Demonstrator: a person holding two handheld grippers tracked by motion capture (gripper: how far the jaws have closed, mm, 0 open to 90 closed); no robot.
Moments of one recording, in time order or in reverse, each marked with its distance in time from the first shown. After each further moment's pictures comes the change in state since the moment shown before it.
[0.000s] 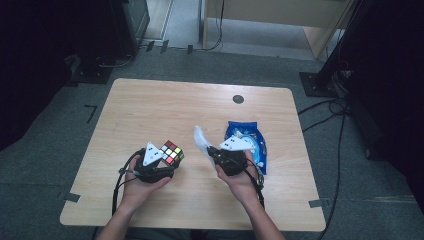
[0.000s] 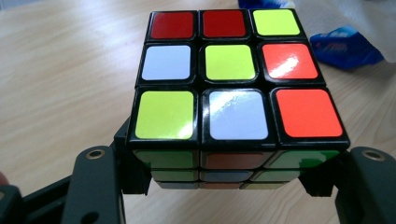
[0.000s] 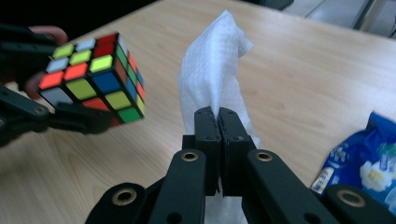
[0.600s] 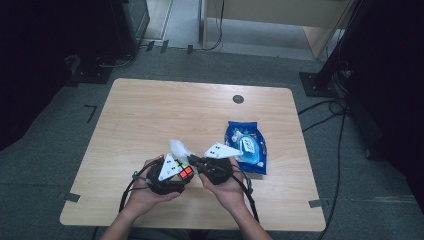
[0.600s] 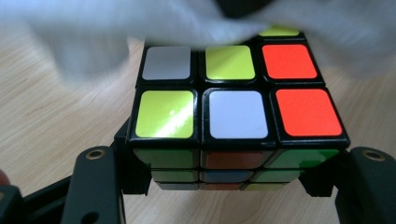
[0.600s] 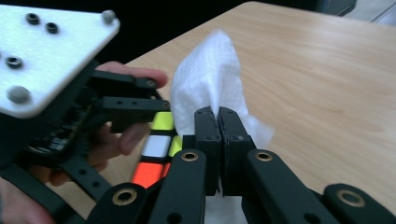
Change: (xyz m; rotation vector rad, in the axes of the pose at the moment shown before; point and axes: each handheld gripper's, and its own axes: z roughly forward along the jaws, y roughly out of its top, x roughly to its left) left arm -0.040 -0.003 0.004 0.069 -0.107 0.247; right arm 0.044 0.000 0.010 -0.029 0.198 0.014
